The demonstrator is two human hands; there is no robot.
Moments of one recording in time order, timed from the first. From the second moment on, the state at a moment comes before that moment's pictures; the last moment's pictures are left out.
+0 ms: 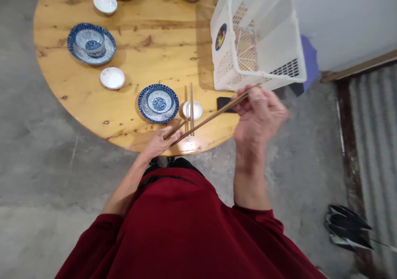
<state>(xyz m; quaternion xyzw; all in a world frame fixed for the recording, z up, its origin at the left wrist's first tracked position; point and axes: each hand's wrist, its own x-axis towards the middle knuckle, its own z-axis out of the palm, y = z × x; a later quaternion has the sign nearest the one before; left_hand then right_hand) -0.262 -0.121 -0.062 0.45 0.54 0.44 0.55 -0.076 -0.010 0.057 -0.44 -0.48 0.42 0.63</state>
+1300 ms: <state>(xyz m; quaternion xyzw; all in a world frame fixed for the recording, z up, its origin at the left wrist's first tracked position) -0.166 -0.182 -0.036 0.33 0.67 0.38 0.55 -0.048 -0.010 -0.013 -0.37 -0.44 0.70 0.42</state>
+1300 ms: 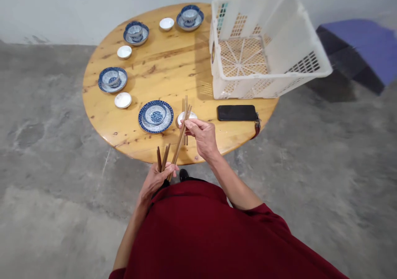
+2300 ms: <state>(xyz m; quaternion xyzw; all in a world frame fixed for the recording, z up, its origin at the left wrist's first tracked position) -0.398 -0.279 -0.040 0.40 0.59 0.38 0.59 -0.250 -0.120 -0.042 -0.43 -0.39 0.67 0.47</state>
